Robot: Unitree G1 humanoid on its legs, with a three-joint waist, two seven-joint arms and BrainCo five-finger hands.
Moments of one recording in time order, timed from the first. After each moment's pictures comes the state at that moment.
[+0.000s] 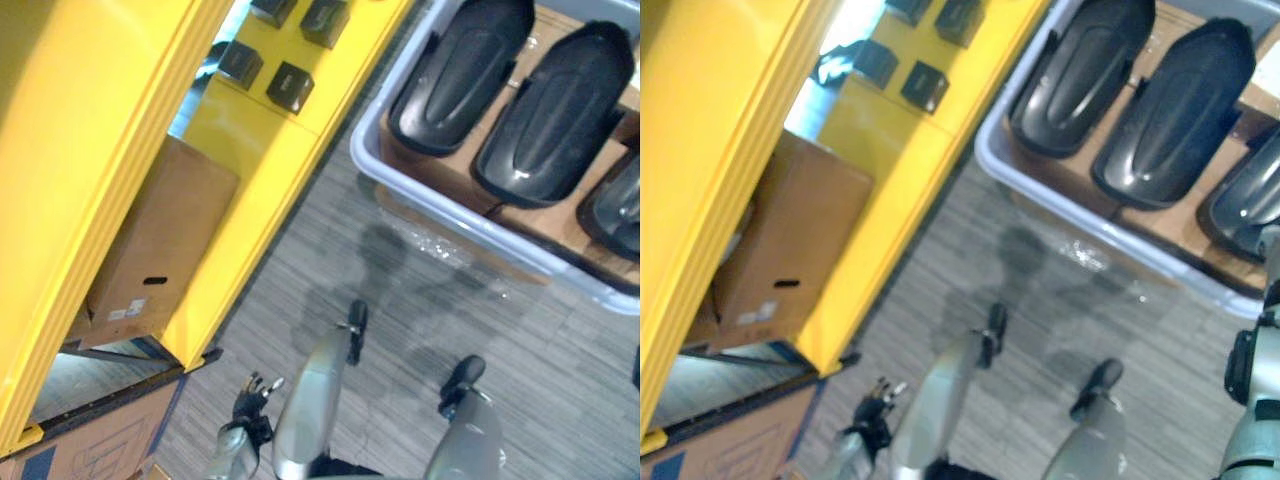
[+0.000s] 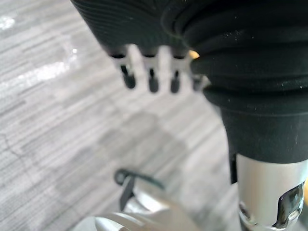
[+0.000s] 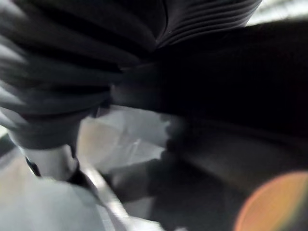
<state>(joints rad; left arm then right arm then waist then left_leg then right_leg) 0.00 0.11 -0.30 0.92 -0.69 -0.22 0.09 -0.97 -0.94 -0.08 1.21 0.14 0.38 -0.44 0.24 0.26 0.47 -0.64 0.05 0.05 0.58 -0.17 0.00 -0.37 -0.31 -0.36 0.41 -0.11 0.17</state>
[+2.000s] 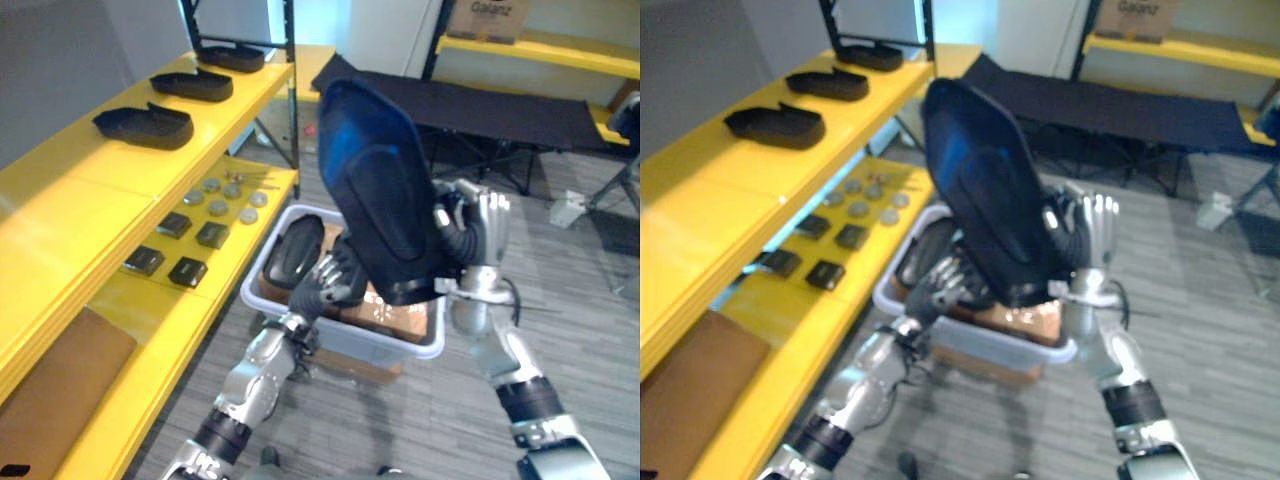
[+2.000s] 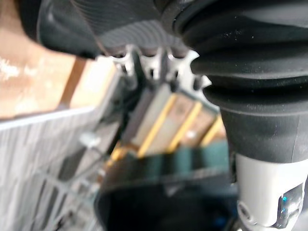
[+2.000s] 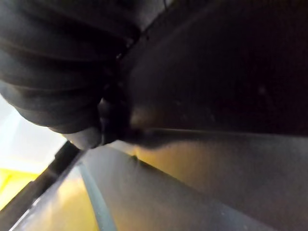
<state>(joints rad) -0.21 0.14 -0.44 0.12 -0.73 0.02 -0.11 -0.32 -0.39 0.17 0.13 -0.72 -0.24 -0.73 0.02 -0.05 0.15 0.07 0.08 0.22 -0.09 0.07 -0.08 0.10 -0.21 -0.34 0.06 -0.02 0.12</state>
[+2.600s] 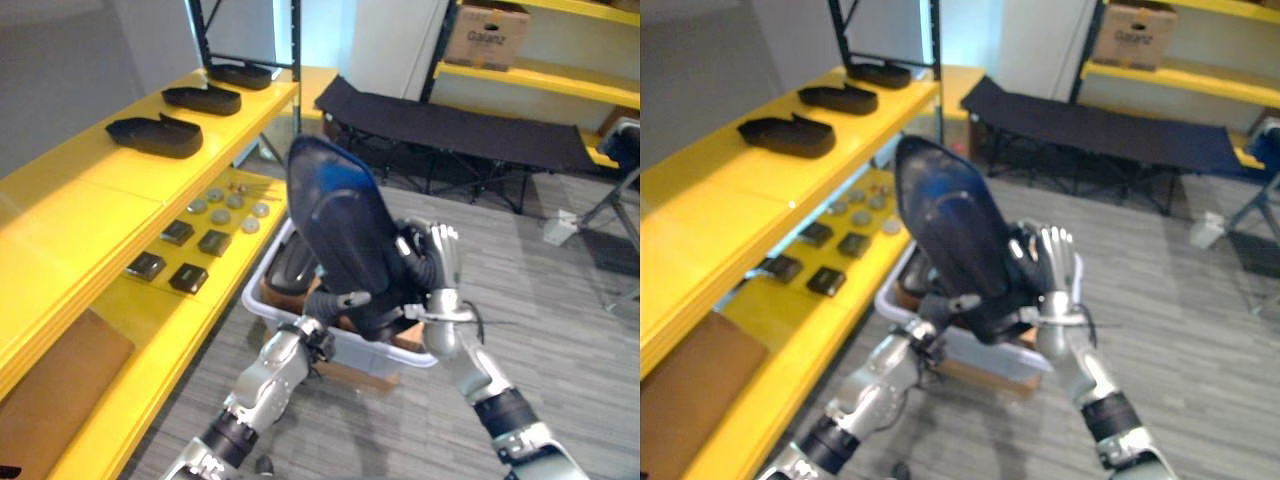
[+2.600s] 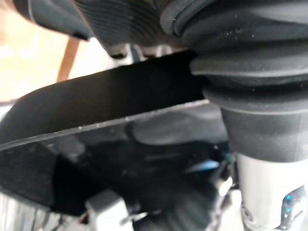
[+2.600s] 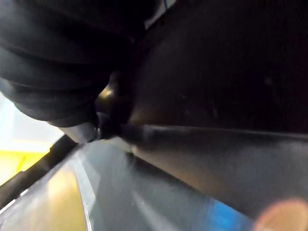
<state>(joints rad) -0.23 0.14 -0.52 0.10 -0.67 0.02 0.03 -0.27 -0.31 0.30 0.25 -0.63 -0.26 -0.72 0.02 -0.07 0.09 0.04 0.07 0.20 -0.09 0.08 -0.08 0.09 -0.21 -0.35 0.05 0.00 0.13</state>
